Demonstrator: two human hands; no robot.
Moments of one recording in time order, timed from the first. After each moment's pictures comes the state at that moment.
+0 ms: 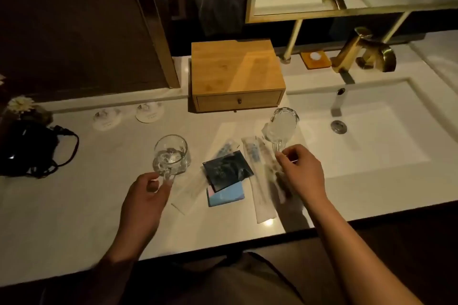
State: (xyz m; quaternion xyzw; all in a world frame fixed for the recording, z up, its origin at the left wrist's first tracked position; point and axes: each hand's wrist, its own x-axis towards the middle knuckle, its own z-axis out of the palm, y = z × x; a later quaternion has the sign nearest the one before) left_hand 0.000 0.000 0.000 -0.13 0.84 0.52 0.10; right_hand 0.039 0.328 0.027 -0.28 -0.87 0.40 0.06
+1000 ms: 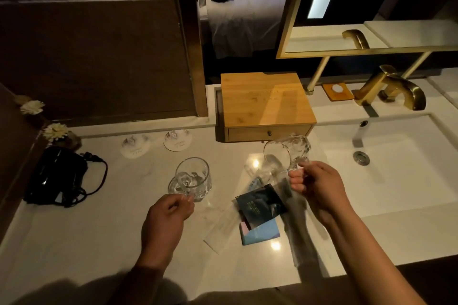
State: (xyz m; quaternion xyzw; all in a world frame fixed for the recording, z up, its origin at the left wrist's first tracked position) left_hand -0.051 -0.020 0.005 -0.12 0.79 0.60 0.10; right_hand -0.018 0.291 0.074 -0.33 -0.52 0.79 0.04
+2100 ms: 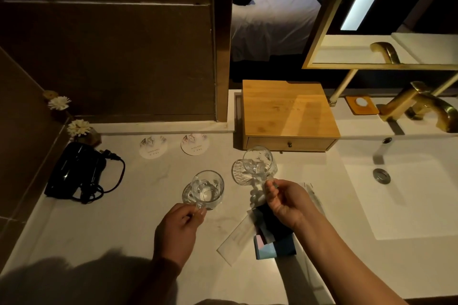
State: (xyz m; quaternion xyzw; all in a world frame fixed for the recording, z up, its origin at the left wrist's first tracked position) left_hand -0.053 -0.035 -0.027 -0.12 0.80 0.59 0.08; right_hand -0.077 0.229 0.021 -0.42 -0.17 0.88 -0.13
